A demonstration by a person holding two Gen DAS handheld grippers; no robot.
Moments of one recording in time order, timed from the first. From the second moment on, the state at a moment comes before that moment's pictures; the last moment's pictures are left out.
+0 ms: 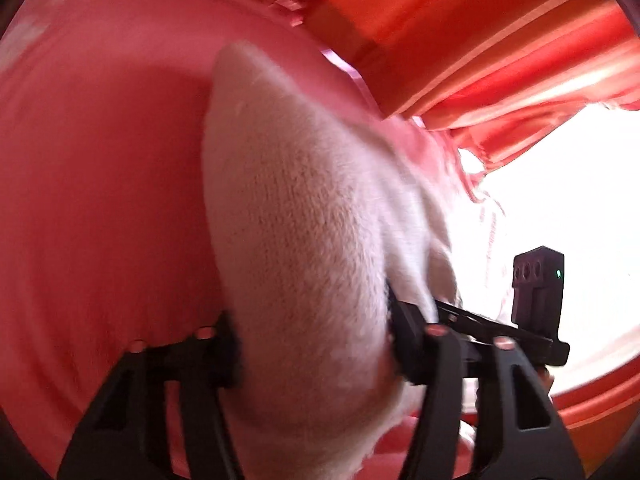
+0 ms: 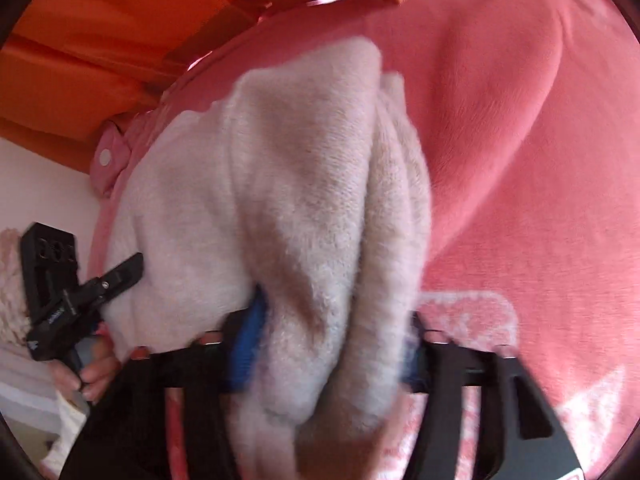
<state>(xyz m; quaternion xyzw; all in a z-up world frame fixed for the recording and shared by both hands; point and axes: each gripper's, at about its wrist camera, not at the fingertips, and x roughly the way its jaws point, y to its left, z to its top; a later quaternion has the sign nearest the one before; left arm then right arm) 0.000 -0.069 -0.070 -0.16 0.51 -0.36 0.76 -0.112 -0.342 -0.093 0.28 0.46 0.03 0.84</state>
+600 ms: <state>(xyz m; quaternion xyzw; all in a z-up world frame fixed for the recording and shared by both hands) -0.024 0.015 0.199 -0.13 0.22 -0.47 0.84 -0.165 -0.250 0.187 0.18 0.13 0.06 0.97</state>
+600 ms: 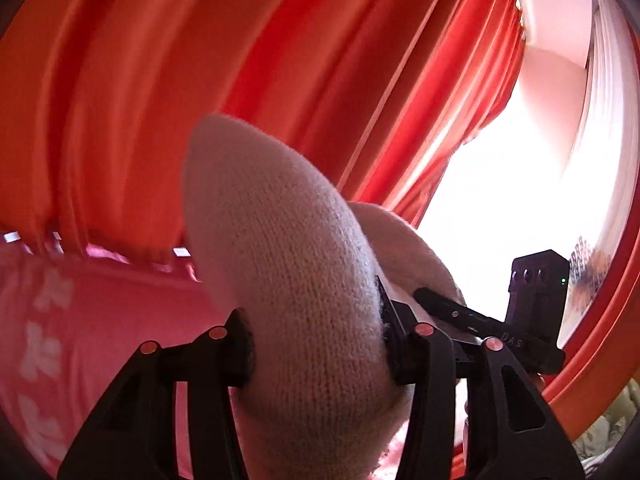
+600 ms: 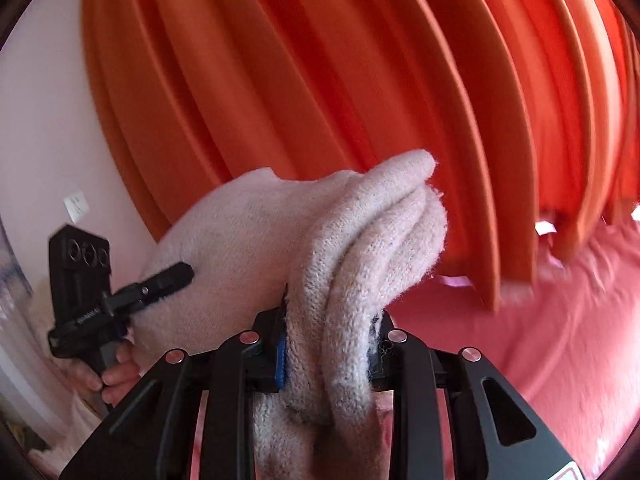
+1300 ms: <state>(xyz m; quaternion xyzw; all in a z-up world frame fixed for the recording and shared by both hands) 0.072 0.007 -0.028 -0.03 0.37 -0.20 0.91 0.026 -0.236 -0.030 0.21 0.34 -0.05 0.92</state>
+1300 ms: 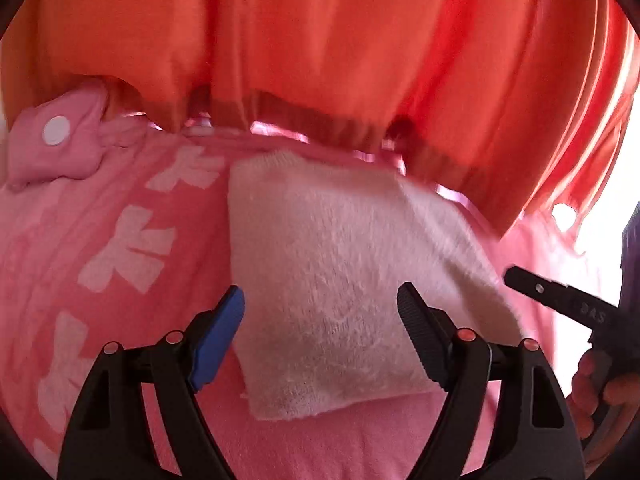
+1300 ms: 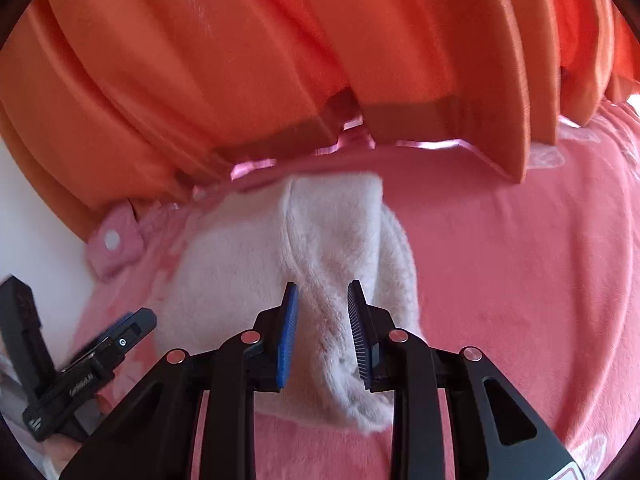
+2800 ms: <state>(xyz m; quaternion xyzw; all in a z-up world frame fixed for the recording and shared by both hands) 0.096 0.027 -0.051 -0.03 0.40 -0.15 0.91 0.029 -0.263 -0.057 0.20 0.38 -0.09 0.90</state>
